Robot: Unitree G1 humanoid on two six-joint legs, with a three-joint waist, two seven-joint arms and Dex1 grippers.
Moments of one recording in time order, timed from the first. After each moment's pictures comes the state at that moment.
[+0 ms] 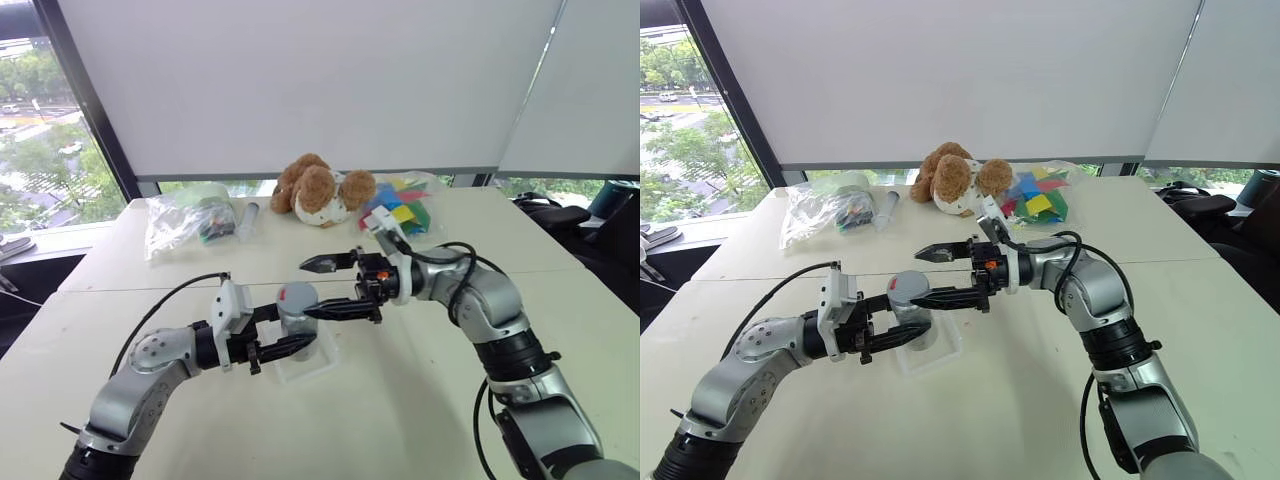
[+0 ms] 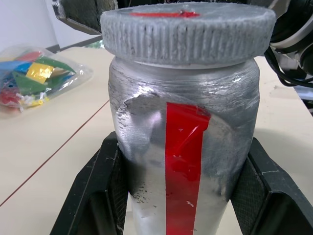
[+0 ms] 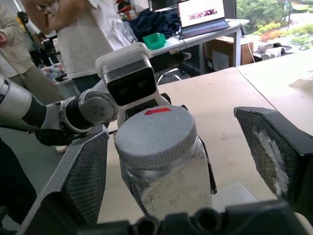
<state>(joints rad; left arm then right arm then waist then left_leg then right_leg) -0.28 0.55 -0.02 -0.31 -0.53 0.32 -0.98 -0.87 -0.44 0.16 0.02 0.57 0.60 1.26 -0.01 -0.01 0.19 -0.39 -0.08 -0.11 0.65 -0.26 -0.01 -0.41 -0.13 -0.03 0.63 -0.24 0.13</state>
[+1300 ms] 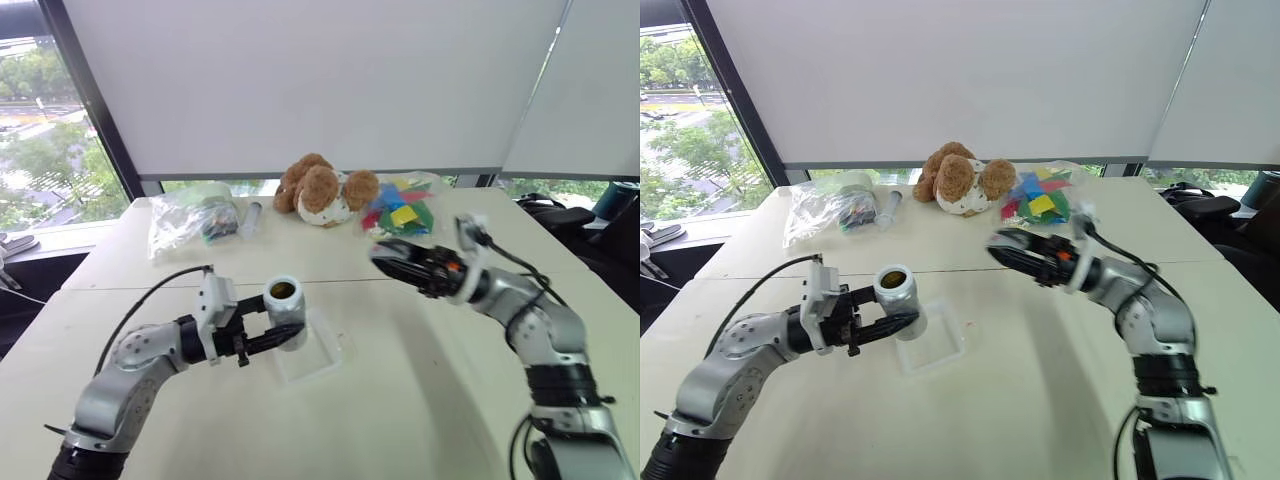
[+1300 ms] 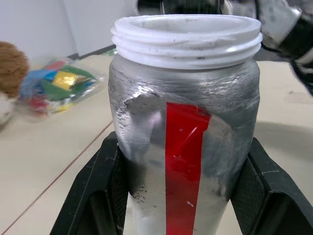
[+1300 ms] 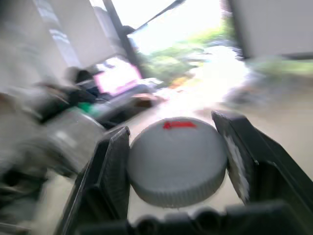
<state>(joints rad) -0.27 0.59 0.09 -0.29 -0.57 0.30 -0.98 -0.57 -0.59 -0.19 0.25 0.56 0.32 1.13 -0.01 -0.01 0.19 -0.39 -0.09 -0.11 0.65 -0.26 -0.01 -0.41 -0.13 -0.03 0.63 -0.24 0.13</state>
